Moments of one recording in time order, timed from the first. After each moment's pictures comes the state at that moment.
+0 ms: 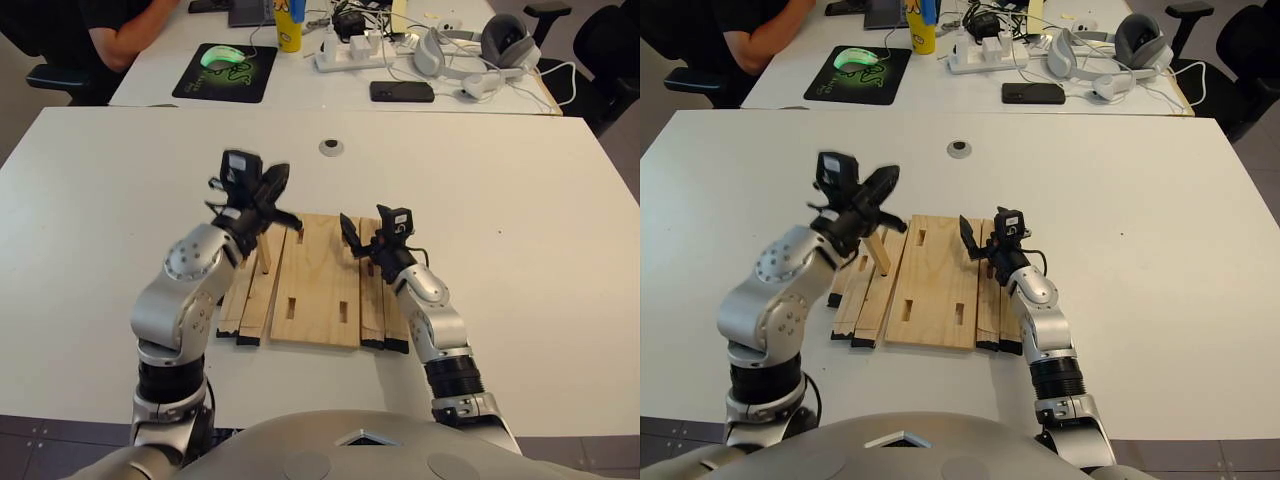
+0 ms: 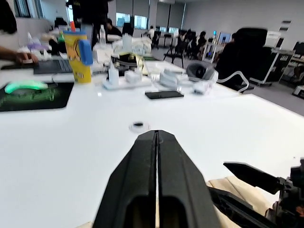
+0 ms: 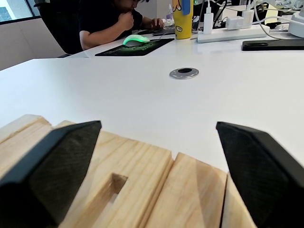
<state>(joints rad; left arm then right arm) -0.15 0.16 -0.06 -0.56 -0.30 0.75 -0.16 -0.09 -0.03 0.09 0.11 0.16 0.12 0.27</state>
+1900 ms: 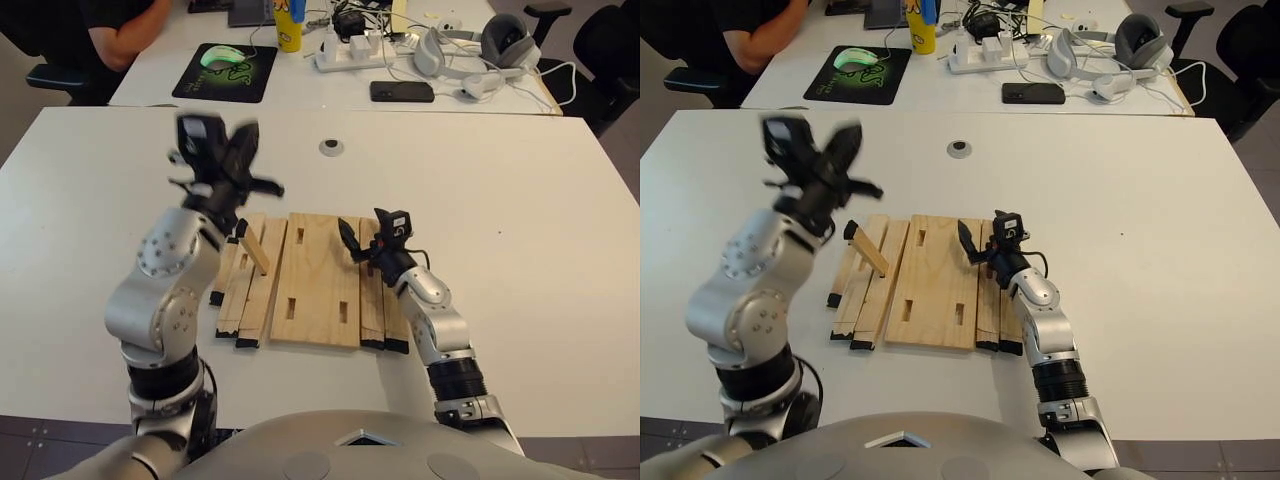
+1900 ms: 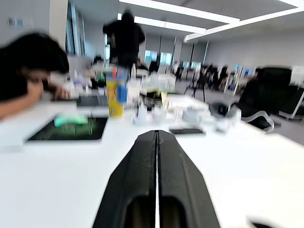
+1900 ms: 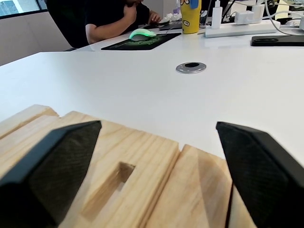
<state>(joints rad) -0.10 0.13 -0.02 -0.67 -0.37 0.88 -0.03 -0.08 -0.06 0.10 0.09 0.17 0.15 0.31</state>
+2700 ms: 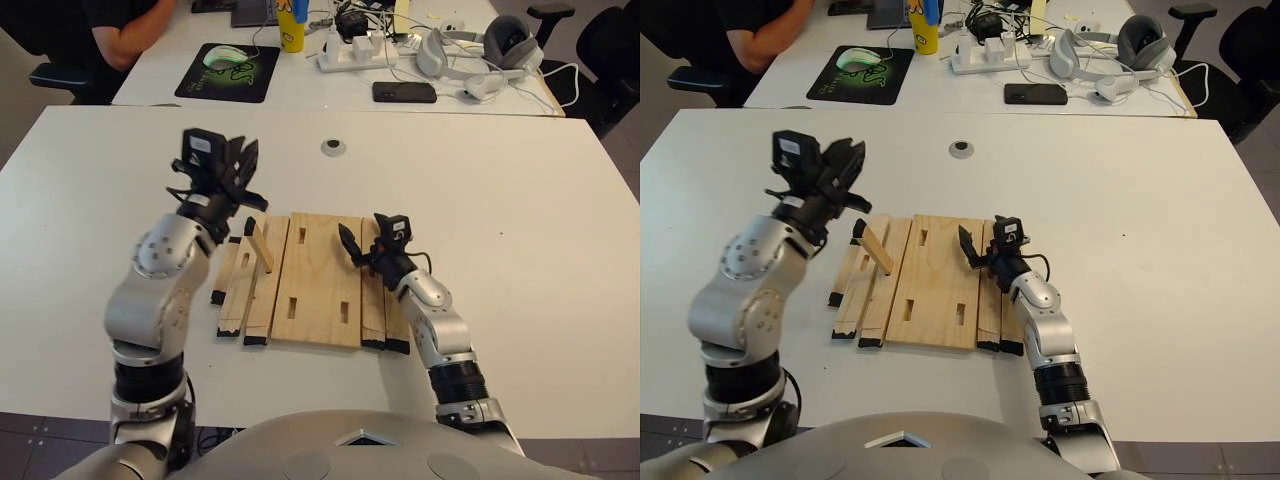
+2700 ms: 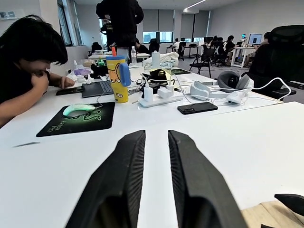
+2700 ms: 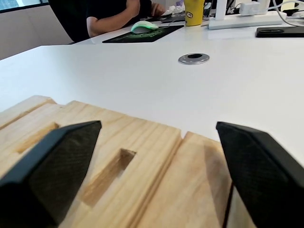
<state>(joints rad) -0.26 0.30 0.09 -0.63 -0.34 0.82 -0.17 -0.03 -0.04 0.08 0.07 0.16 0.13 0.27</state>
